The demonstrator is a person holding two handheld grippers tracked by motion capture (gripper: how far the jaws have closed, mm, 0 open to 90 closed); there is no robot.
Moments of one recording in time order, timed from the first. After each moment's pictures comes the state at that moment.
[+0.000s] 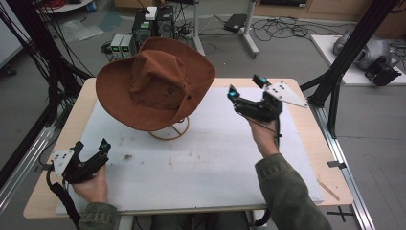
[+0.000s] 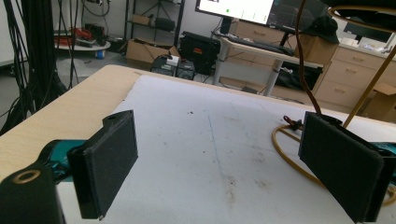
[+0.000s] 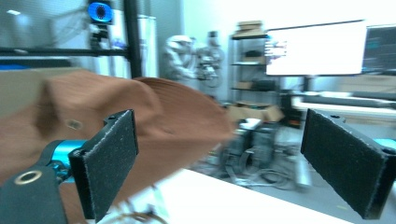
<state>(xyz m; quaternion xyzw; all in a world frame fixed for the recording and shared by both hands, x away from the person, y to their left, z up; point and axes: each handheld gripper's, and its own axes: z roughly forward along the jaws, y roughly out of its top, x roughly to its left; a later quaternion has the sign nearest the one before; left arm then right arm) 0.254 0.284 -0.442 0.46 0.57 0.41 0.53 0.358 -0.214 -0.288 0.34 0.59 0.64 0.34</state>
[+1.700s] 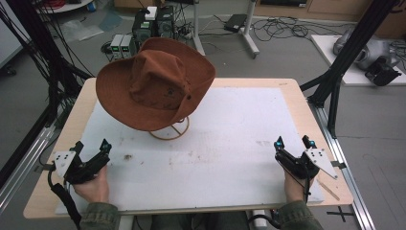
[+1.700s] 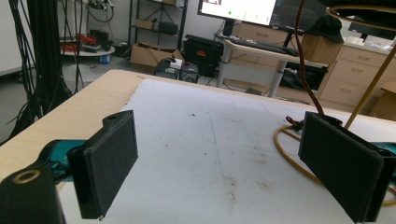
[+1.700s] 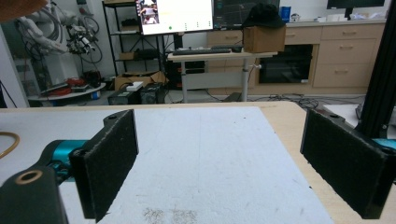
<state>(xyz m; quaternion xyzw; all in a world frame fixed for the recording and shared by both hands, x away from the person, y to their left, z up) 0.252 0.280 -0.441 0.46 0.57 0.43 0.53 0.274 -0.325 -0.429 0.51 0.52 0.52 0.45</state>
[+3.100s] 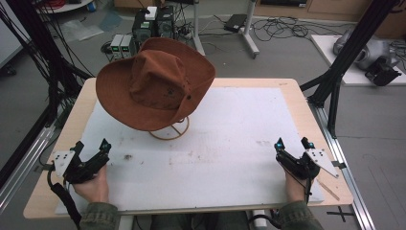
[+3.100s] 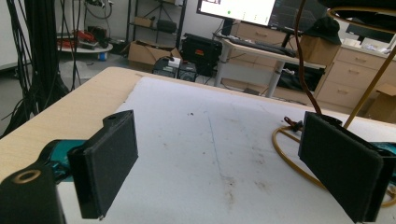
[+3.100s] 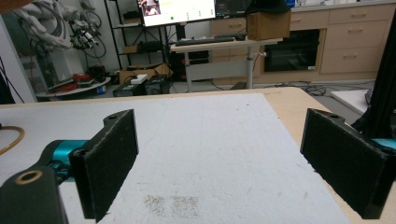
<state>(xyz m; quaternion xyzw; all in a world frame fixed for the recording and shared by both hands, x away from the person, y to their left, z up) 0.253 0.282 -0.442 0.46 0.57 0.42 0.53 0.277 -0.331 -0.436 0.52 0.52 0.53 0.42</state>
